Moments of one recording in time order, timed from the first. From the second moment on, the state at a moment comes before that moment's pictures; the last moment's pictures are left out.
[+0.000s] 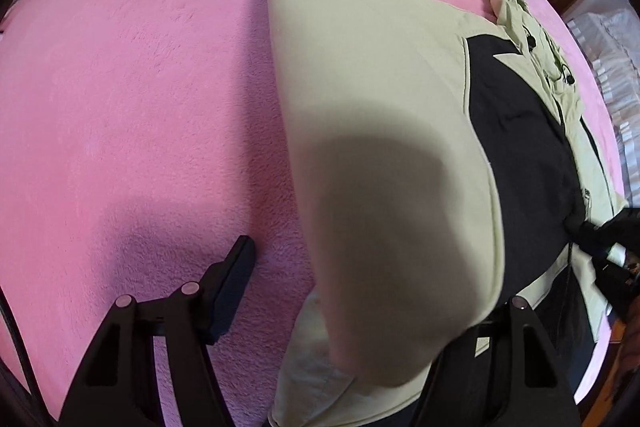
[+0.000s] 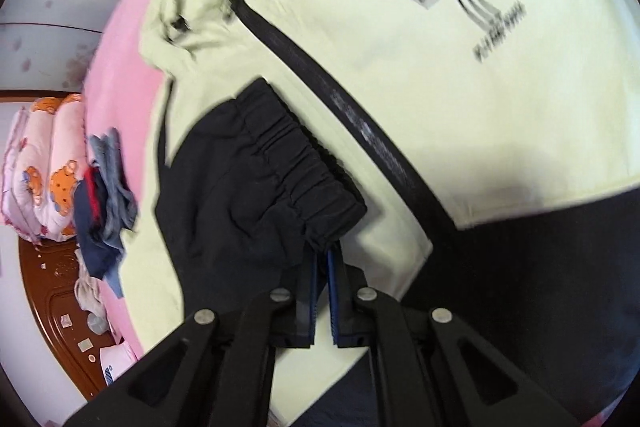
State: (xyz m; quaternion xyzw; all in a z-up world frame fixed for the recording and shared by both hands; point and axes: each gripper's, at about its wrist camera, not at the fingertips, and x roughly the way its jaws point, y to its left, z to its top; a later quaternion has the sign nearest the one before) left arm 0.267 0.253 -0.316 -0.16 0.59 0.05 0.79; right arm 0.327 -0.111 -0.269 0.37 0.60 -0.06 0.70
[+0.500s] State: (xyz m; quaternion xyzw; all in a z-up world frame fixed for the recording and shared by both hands) left arm 0.278 0.245 -0.313 -0.22 0.56 0.08 0.80; right arm 0.351 -0.172 -0.168 0.29 0.50 -0.06 0.81
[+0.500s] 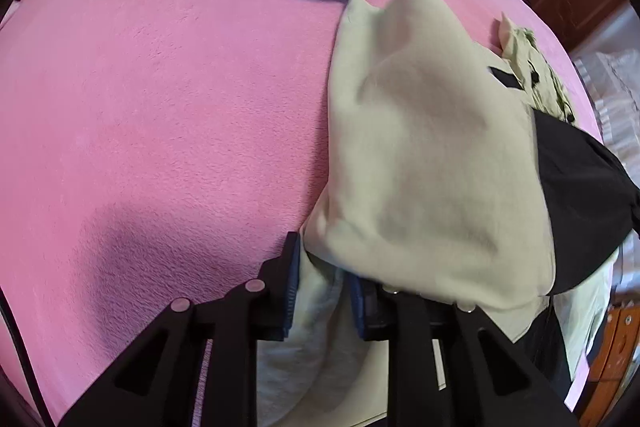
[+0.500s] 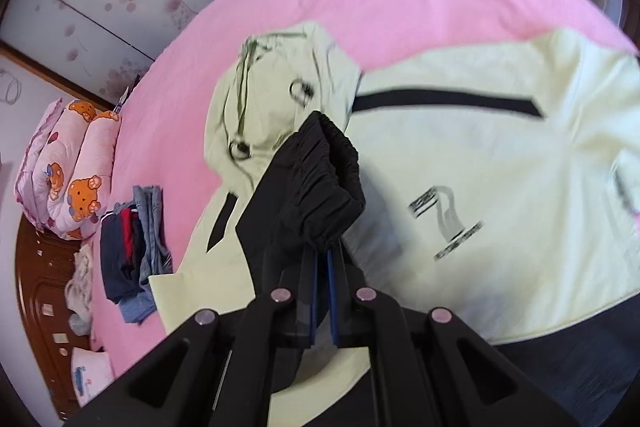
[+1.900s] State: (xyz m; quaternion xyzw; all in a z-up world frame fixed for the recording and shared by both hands) left arm 0.319 0.202 -0.321 -0.16 0.59 0.11 0.78; right arm 0.277 -0.257 -0.271 0.31 0.54 -0.16 0.76
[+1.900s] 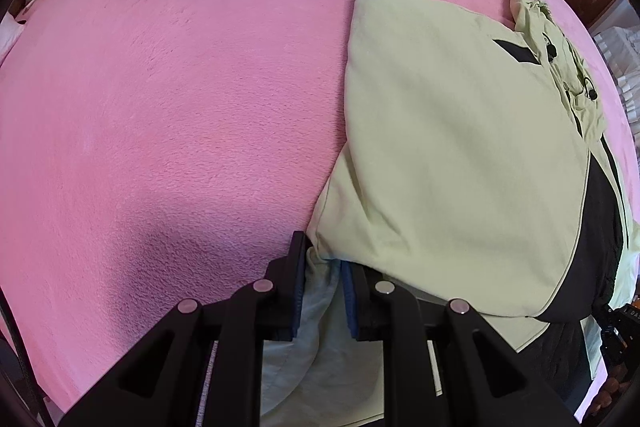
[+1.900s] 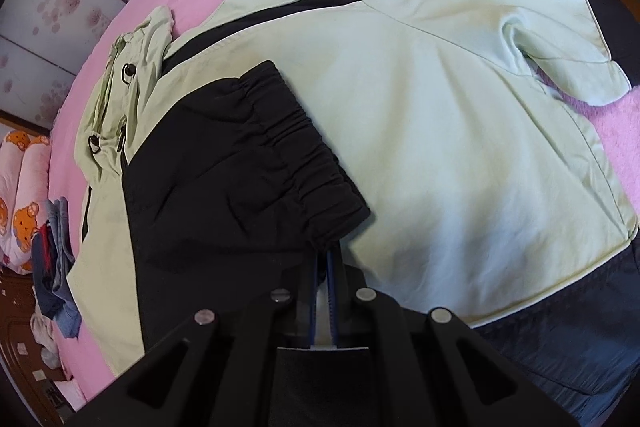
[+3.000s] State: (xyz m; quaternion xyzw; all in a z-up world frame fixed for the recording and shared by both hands) left arm 0.316 0.161 -0.243 -0.03 0.63 0.05 0.77; right arm 0.277 -0.239 -0.207 0.20 0.58 -0.16 0.77
